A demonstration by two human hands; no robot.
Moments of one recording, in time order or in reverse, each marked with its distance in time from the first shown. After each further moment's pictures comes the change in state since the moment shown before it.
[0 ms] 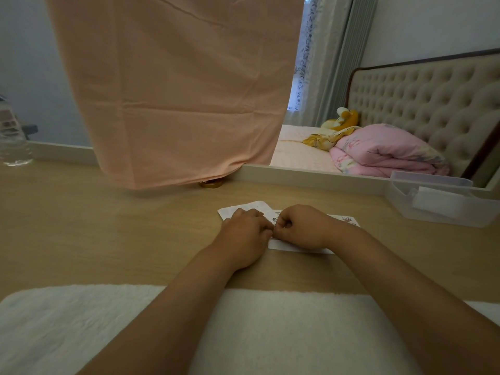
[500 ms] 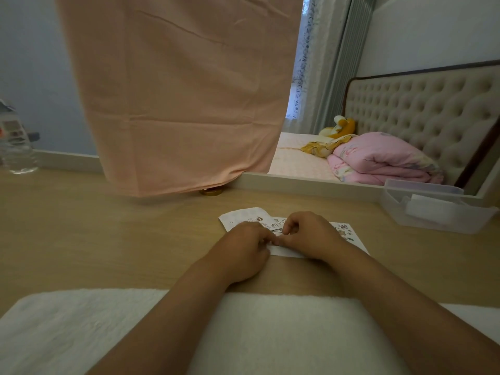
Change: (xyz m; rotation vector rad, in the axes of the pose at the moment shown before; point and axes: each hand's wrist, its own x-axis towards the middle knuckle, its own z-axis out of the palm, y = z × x) left_hand -0.020 0.004 -0.011 -0.100 0.044 0.128; right_hand -0.013 0.008 0.009 0.138 0.220 0.157
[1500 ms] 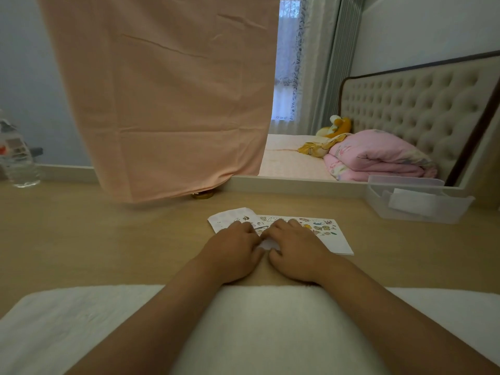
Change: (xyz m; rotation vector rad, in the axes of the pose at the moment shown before) left_hand -0.001 0.010 0.015 0.331 -0.049 0.034; right_hand -0.043 0.012 0.004 -0.322 -0.027 -0.346
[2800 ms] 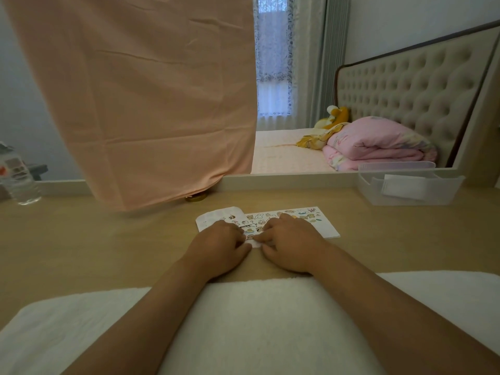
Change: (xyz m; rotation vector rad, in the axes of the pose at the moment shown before) left_hand 0.003 -0.003 -0.004 0.058 0.019 -0.038; right_hand -0.011 0.007 -0.016 -0.067 -0.020 -0.047
